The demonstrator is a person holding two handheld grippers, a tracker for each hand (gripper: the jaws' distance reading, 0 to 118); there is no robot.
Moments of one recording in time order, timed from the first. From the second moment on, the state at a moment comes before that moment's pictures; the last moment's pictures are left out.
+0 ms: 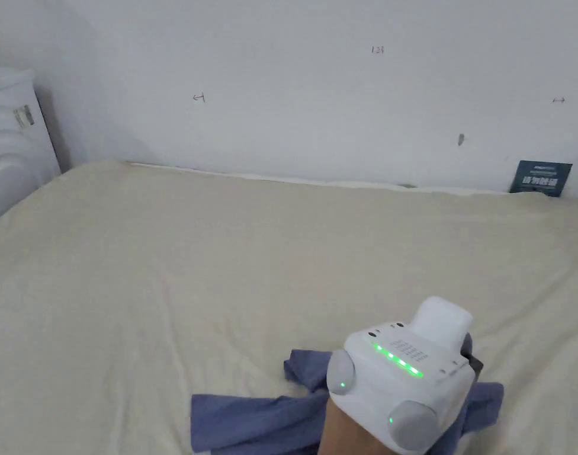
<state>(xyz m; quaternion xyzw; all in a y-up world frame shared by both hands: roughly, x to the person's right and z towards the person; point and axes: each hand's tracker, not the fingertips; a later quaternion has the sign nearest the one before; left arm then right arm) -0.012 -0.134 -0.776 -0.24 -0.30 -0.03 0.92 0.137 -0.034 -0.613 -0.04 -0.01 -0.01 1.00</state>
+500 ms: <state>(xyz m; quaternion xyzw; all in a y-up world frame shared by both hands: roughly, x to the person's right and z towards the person) 0.038 -0.216 -0.732 -0.28 -0.24 -0.05 0.93 0.165 -0.058 -0.601 -0.06 -0.03 -0.01 1.00</state>
